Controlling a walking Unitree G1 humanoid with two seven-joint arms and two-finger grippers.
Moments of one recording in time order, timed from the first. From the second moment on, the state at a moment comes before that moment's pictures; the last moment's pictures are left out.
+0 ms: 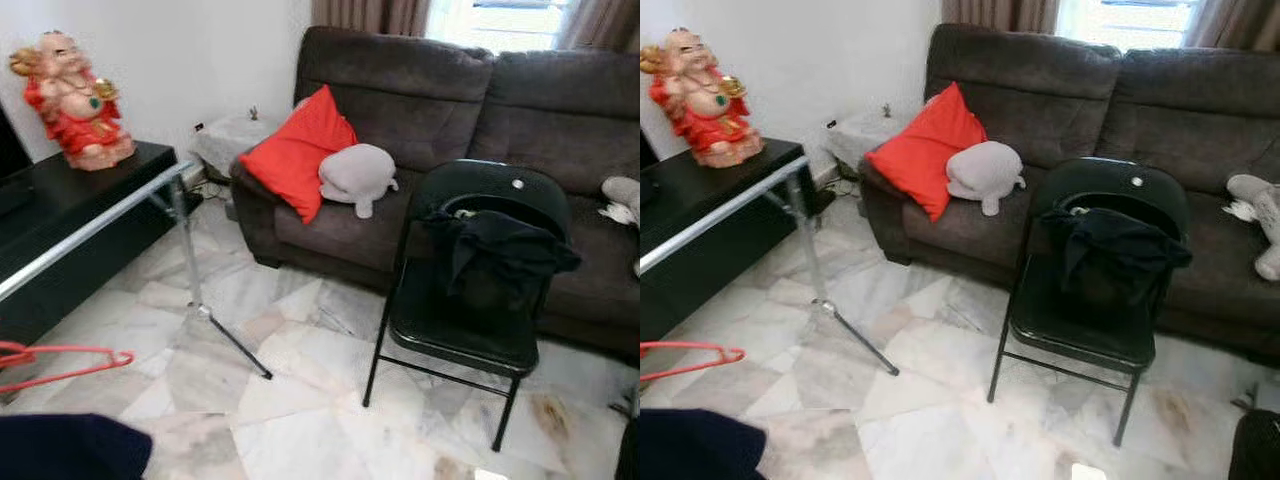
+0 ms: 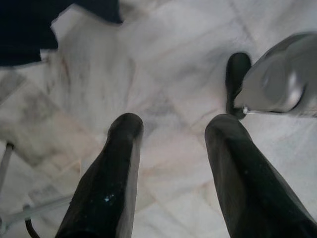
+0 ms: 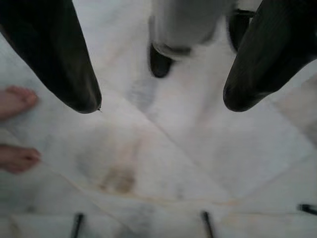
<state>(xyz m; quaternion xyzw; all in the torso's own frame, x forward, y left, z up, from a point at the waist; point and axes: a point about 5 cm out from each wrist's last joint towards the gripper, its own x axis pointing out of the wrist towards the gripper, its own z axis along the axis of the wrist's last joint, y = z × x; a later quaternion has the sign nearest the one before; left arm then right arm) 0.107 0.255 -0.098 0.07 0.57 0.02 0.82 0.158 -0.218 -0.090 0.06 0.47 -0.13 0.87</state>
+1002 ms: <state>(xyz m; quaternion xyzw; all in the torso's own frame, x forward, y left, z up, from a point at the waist) 0.113 0.260 -0.095 0.07 0.56 0.03 0.83 0.167 -0.212 -0.087 0.06 0.45 -0.12 0.88</state>
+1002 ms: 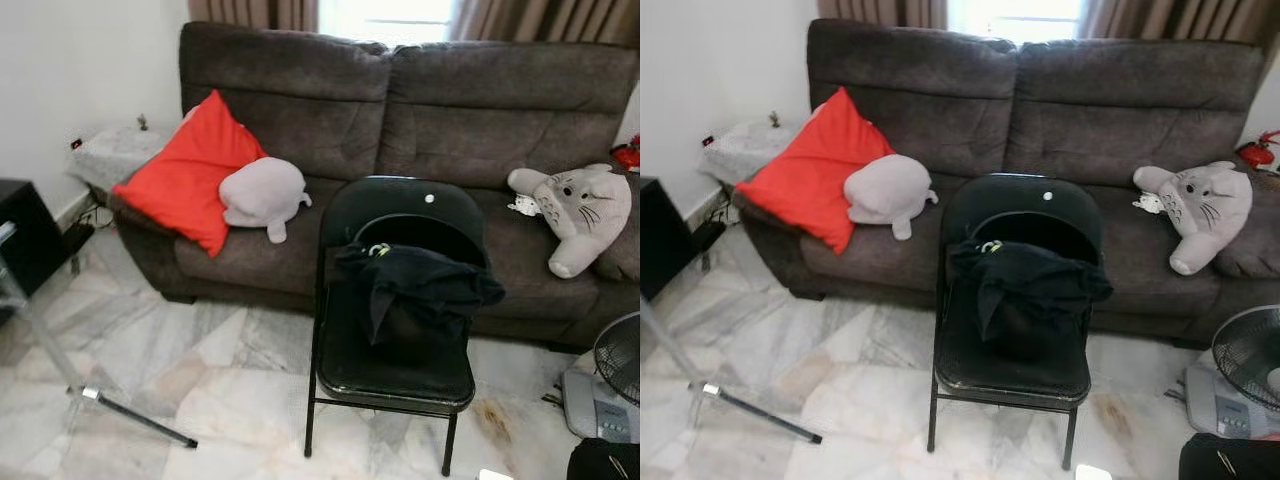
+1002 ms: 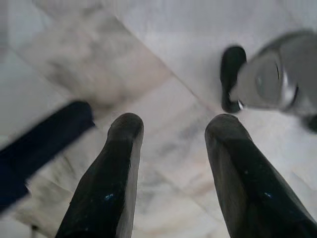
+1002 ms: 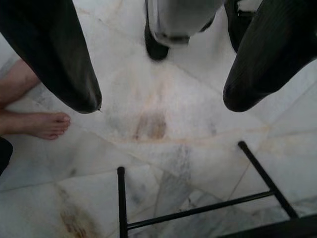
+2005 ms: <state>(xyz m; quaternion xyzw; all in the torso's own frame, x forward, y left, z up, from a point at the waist) 0.107 0.251 -0.100 0.06 0.57 0.02 0.82 0.266 -0.206 0.011 0.01 0.09 -0.07 0.99</state>
